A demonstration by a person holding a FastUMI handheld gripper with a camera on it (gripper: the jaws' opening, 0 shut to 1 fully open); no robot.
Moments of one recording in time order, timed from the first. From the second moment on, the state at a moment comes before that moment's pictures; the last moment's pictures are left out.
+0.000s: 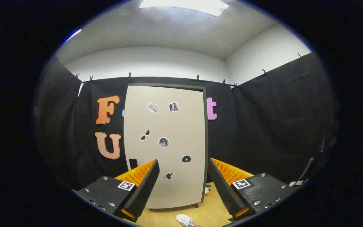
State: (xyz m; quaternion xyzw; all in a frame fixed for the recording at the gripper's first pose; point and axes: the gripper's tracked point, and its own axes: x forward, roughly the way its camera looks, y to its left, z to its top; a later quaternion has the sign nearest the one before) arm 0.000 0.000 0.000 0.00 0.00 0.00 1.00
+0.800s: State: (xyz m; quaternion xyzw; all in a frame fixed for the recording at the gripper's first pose) arm -0.027 0.001 0.004 0.00 0.00 0.01 1.00
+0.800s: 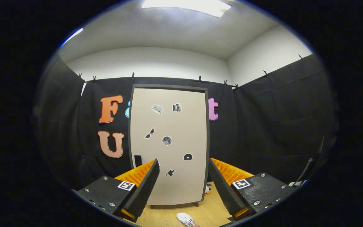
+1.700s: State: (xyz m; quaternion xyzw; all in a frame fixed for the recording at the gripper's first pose) arm -0.005 0.044 -0.112 -0.02 0.08 0.05 1.00
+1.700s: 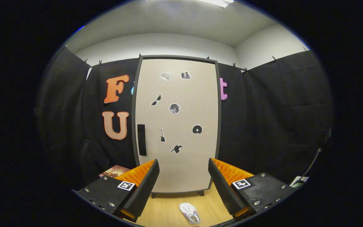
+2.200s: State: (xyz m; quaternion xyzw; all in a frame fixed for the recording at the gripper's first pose) arm 0.075 0.157 -0.132 -0.03 0.09 0.10 0.99
